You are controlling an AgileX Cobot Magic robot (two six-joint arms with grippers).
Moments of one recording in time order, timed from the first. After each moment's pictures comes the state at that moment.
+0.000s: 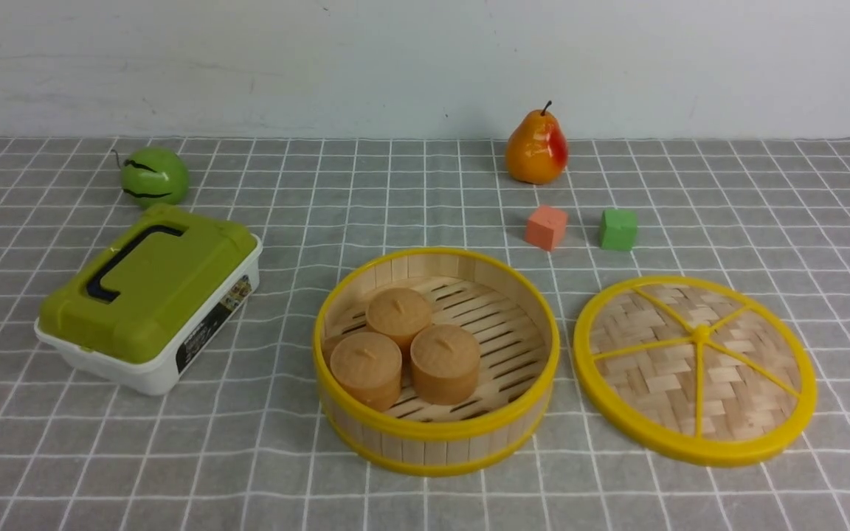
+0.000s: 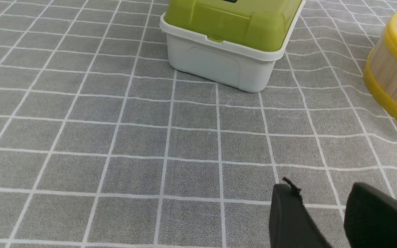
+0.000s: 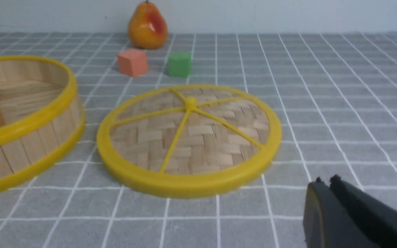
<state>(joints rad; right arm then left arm) 0.02 -0.01 0.03 -0.03 0.26 0.14 0.00 -0.01 0.03 -0.05 0.36 -0.08</state>
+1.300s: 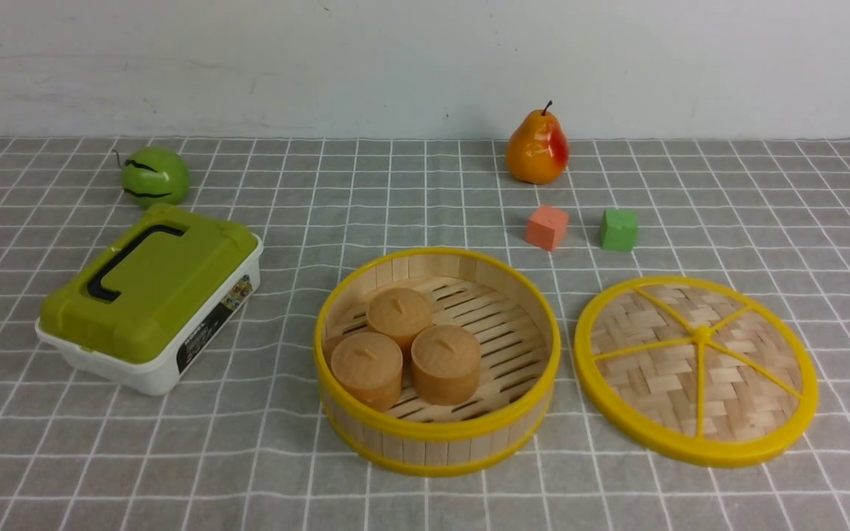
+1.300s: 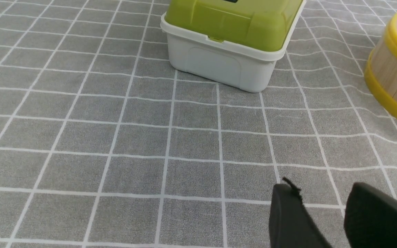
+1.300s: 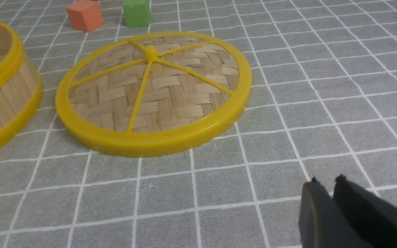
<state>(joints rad) -0.05 -0.01 0.02 -0.03 0.39 0.18 0.00 -0.01 0.03 -0.05 0.36 -0.08</state>
